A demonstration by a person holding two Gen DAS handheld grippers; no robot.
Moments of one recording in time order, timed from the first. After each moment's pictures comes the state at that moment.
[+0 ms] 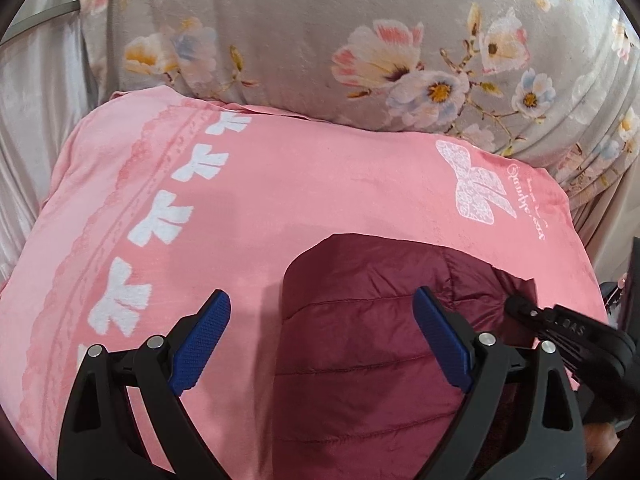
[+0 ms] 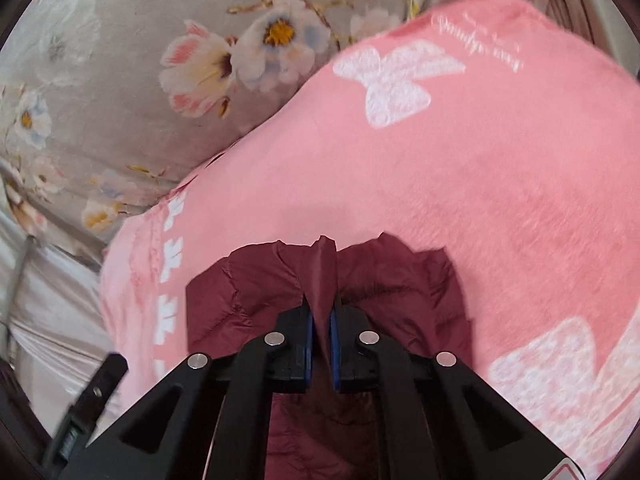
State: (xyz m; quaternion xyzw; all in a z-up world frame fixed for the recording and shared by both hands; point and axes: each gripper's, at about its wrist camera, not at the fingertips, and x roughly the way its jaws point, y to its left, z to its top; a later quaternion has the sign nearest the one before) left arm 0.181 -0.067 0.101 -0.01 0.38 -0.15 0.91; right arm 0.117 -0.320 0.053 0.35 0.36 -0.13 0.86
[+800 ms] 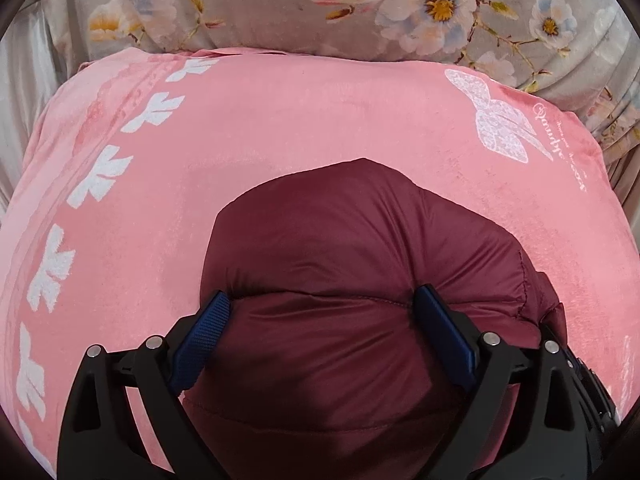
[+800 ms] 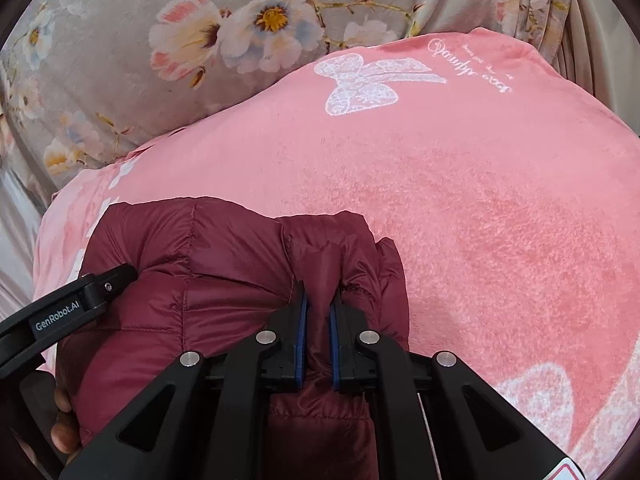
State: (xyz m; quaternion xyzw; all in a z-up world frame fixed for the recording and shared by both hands) left arm 0.211 -0.153 -0.008 0.03 0.43 -0.12 0.89; right arm 0.111 -0.332 -0.045 0.23 0.34 -0.15 0.90
